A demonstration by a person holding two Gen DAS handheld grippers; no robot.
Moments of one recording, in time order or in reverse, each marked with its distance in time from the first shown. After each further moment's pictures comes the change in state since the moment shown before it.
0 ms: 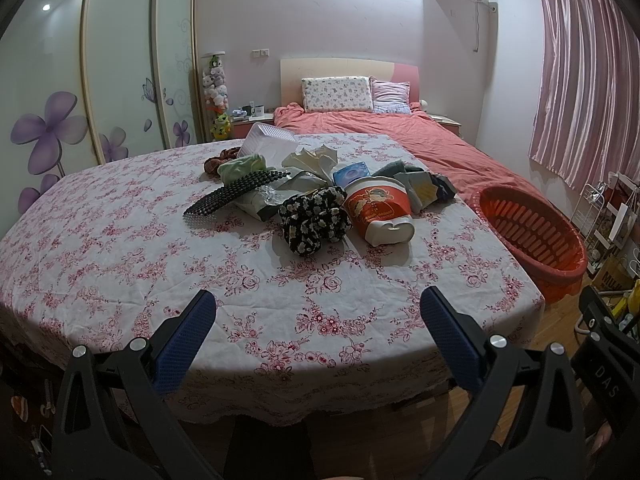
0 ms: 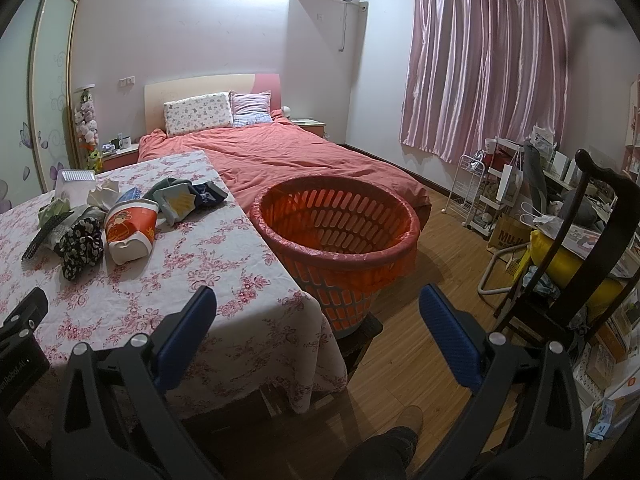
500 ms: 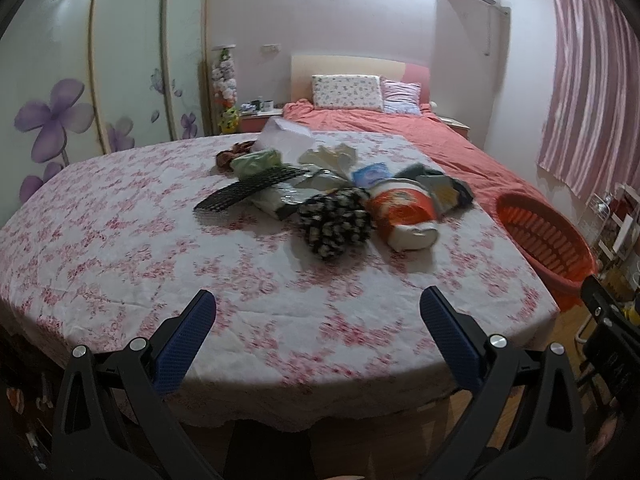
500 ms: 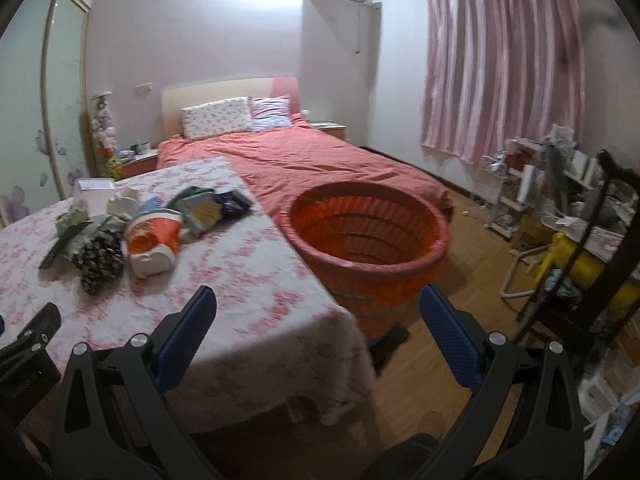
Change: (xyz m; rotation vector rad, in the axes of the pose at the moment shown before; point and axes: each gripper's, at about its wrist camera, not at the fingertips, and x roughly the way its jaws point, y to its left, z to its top) left arm 0.016 0.021 0.002 -0.053 0.010 0.018; right arm 0.019 0.026 0.013 0.002 0.001 0.134
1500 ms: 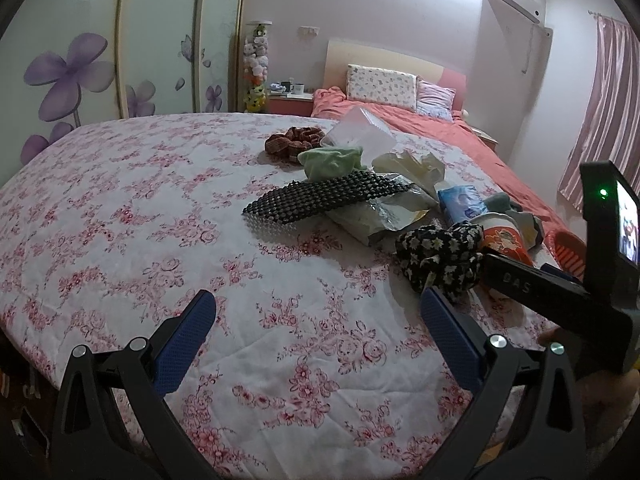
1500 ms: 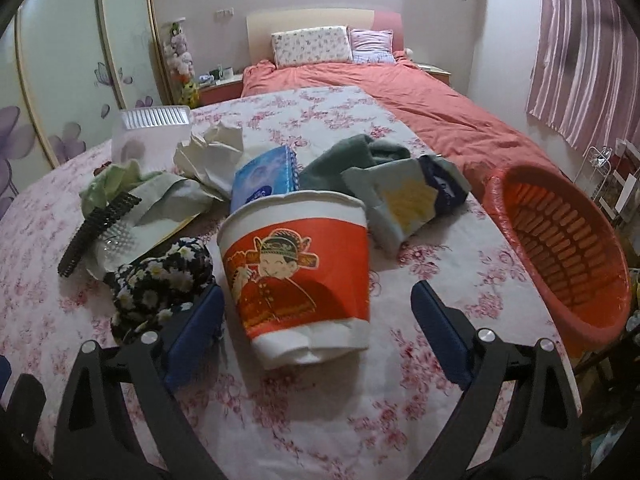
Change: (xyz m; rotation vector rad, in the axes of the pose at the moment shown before) left arm 0.061 0.085 0.029 -0.124 0.052 0.009; right arm 0.150 0.164 0.036 -0.154 0.269 0.240
